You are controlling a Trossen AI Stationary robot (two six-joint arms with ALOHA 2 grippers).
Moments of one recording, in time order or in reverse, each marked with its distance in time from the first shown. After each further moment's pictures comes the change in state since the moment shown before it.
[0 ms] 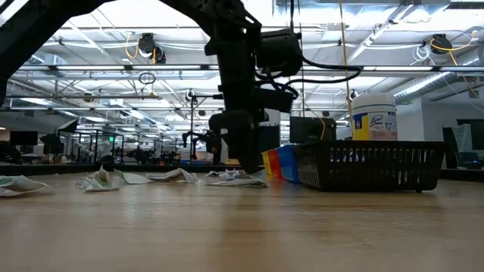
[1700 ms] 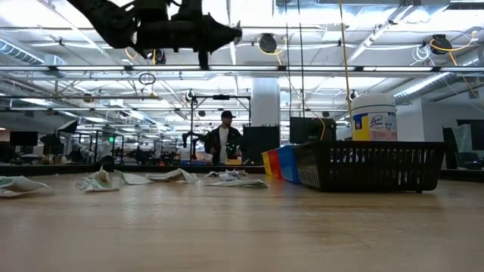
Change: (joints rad) left arm 0.365 -0.761 -0.894 1.590 0.532 -0.590; right arm 0.000 0.000 0.000 -0.107 -0.043 0.053
